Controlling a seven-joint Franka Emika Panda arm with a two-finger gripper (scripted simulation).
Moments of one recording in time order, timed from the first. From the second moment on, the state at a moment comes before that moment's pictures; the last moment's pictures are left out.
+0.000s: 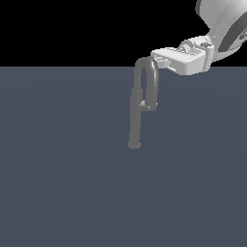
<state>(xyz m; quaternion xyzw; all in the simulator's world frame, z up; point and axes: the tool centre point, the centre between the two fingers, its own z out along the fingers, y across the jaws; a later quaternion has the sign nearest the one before) 0.028 -0.091 0.291 -0.66 0.43 0.45 0.43</state>
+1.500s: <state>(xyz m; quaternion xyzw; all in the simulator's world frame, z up) 0.015 -0.093 0.222 -0.51 0.49 0.51 0.49</state>
